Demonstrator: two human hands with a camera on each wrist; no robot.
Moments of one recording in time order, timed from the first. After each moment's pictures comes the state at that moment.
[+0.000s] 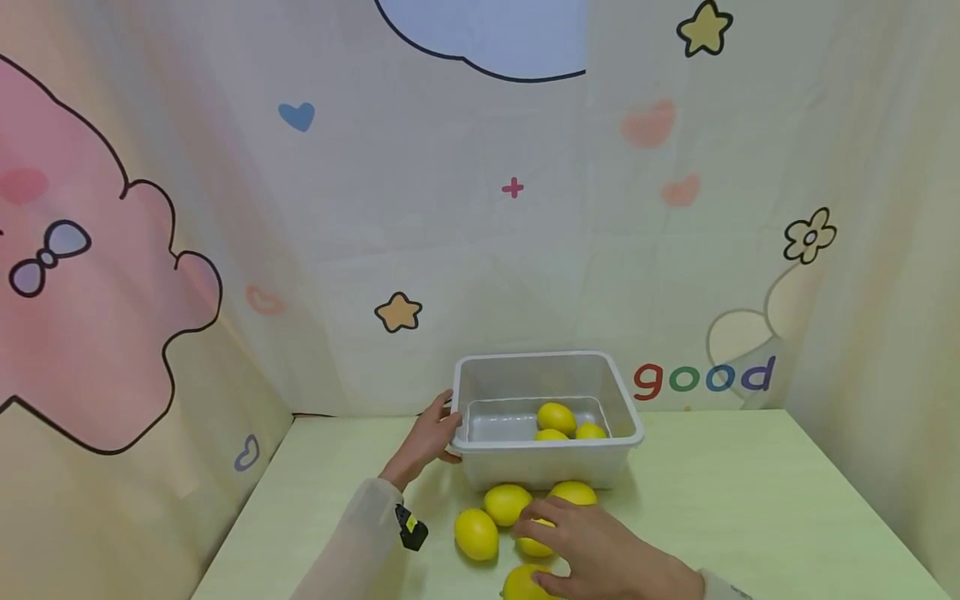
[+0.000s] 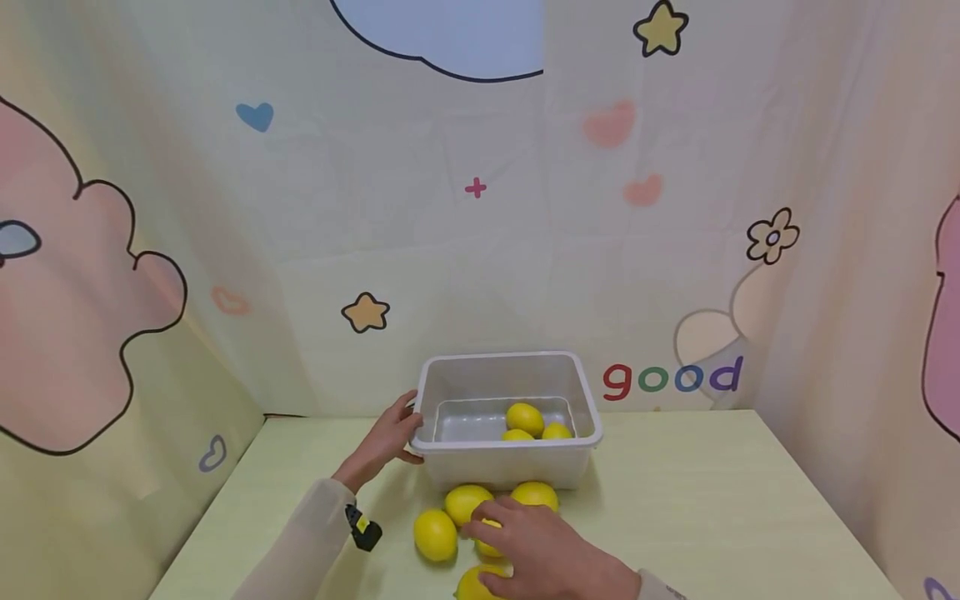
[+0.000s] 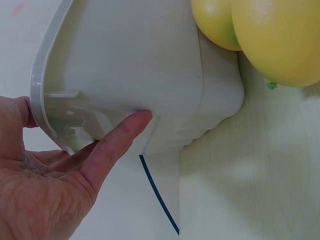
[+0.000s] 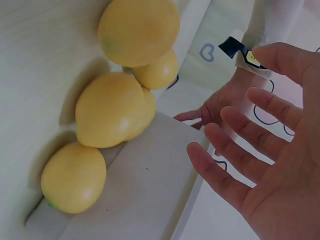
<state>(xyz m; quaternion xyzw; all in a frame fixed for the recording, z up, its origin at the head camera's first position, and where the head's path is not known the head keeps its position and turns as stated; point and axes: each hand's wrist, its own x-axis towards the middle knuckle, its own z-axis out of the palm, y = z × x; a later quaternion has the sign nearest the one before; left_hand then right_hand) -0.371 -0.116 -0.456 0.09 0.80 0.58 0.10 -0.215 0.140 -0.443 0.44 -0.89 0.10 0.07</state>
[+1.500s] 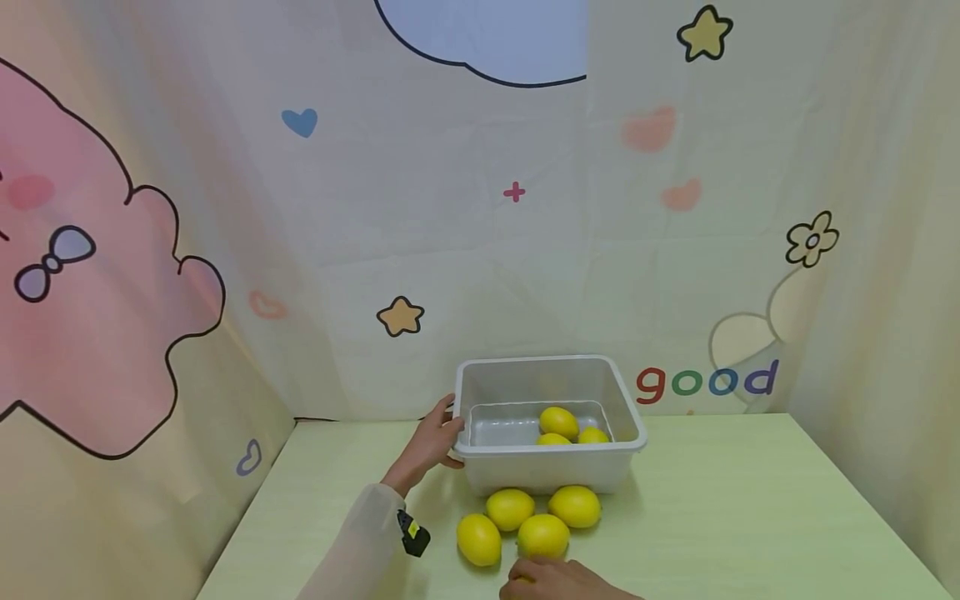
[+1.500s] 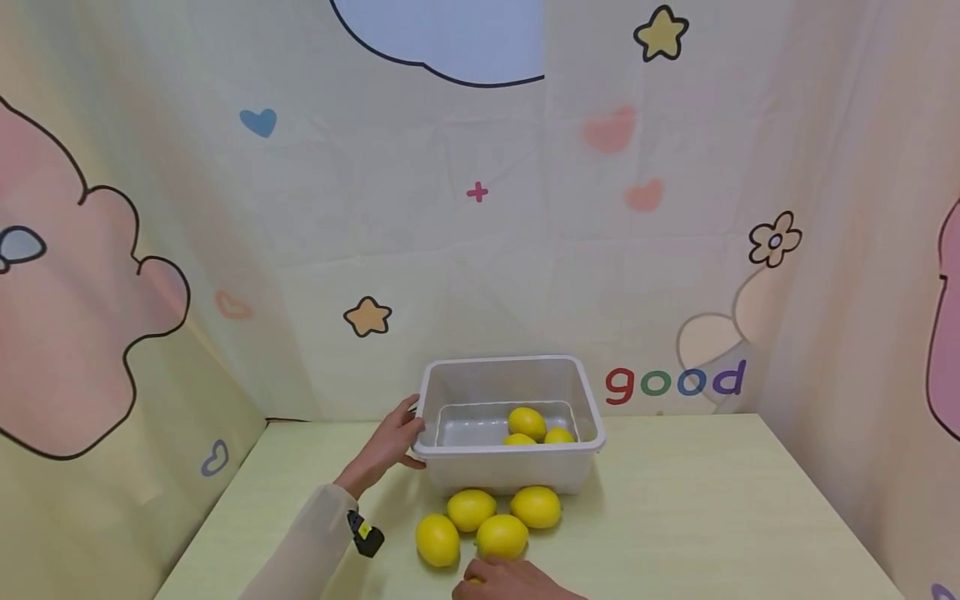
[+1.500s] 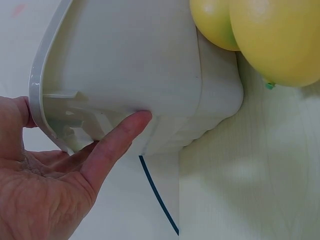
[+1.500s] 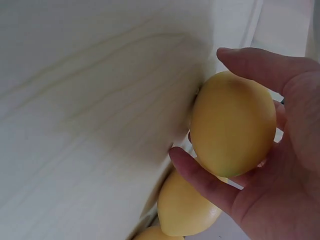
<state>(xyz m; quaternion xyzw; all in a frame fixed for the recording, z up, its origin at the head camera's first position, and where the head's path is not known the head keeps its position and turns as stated) -0.369 -0.115 -0.457 0.10 0.80 0.59 0.09 -0.219 0.114 -0.515 0.47 -0.87 0.12 -0.07</state>
